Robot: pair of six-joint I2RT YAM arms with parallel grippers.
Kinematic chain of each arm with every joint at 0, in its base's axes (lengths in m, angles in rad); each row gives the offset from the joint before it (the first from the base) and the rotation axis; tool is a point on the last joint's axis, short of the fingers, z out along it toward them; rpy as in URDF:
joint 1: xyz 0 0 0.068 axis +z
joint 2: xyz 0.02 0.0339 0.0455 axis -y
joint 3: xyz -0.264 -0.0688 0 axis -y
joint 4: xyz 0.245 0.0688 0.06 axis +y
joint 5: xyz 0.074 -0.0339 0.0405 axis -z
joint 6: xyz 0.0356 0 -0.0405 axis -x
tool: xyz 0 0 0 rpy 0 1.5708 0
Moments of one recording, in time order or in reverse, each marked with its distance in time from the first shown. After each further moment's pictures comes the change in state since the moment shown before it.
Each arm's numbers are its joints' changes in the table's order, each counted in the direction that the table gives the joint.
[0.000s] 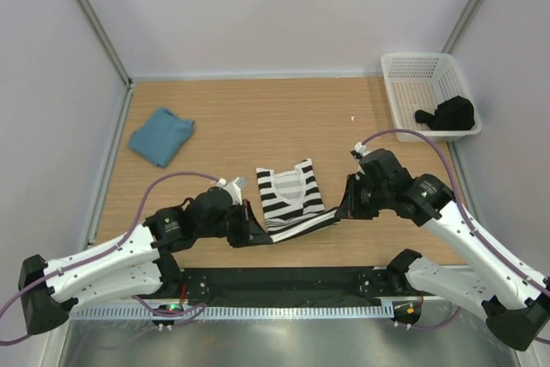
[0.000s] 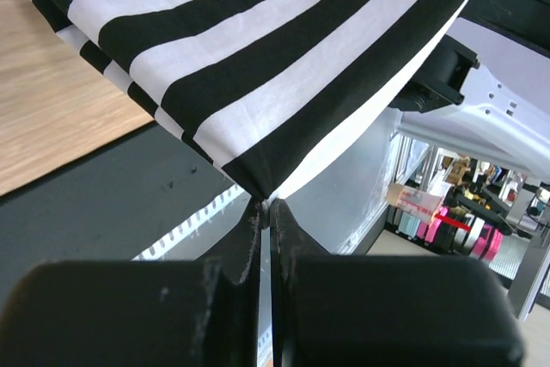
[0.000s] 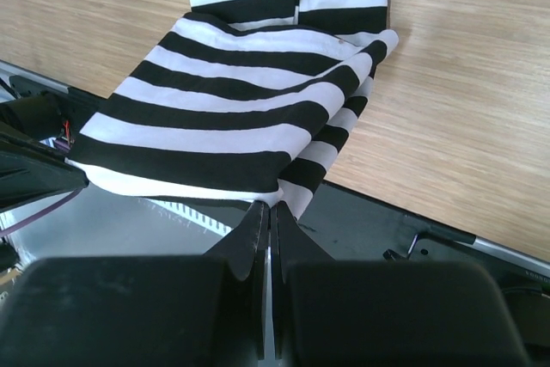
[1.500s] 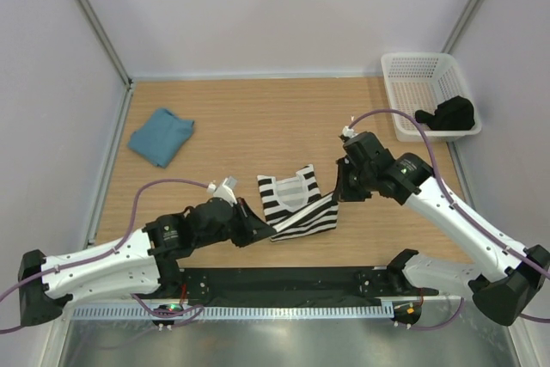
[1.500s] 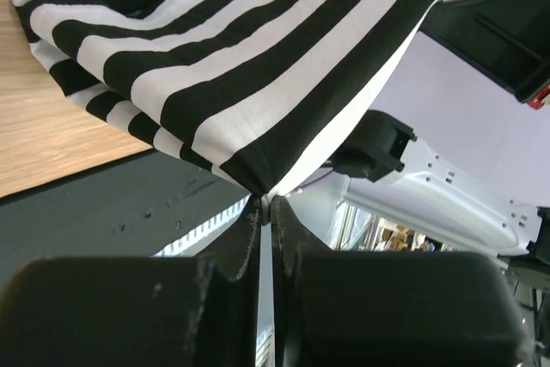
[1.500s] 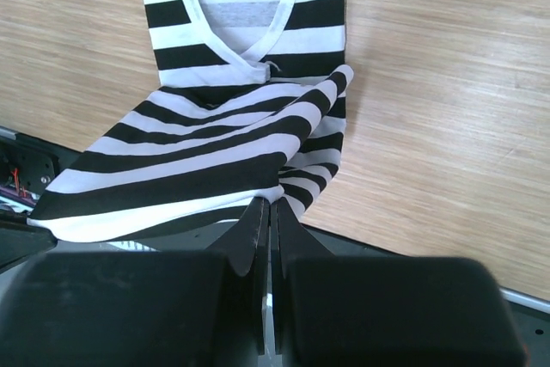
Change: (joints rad) left arm -0.136 0.043 -0.042 -0.092 -0.291 0.249; right arm 0.003 -0.185 0.128 -0.008 0.140 0.076
